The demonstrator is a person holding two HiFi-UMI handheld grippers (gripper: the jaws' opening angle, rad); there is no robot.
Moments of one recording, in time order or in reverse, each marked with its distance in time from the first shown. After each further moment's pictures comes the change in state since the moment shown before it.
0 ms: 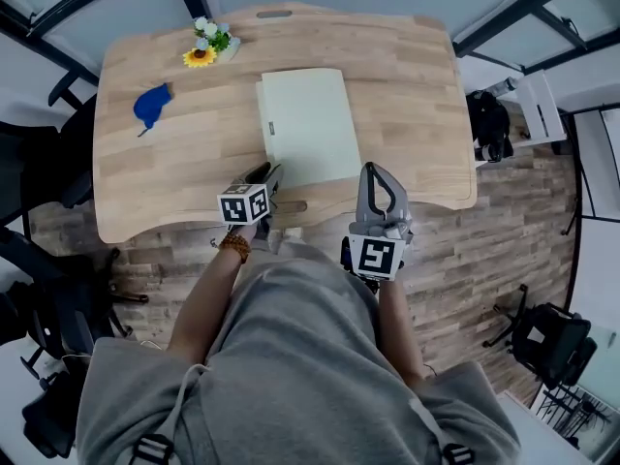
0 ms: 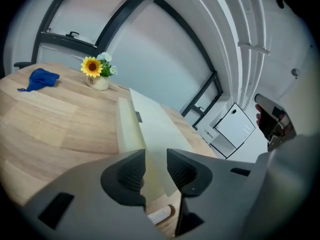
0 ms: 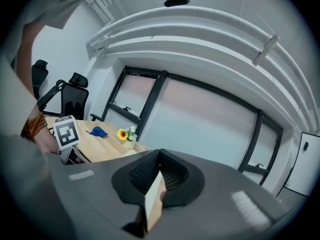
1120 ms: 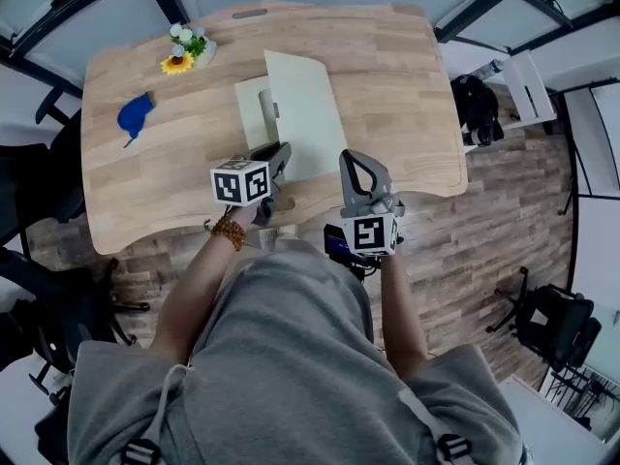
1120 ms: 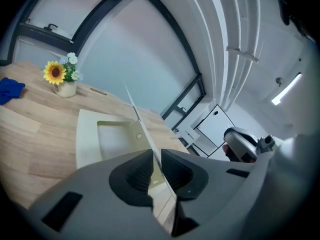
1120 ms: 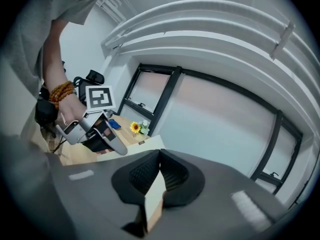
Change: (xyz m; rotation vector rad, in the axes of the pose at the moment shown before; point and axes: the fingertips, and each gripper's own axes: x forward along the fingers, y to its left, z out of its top) left arm 0.015 -0.087 0.067 0.048 0.032 -0.188; right arm 0.020 0.009 -0.037 -0.039 0.005 0.167
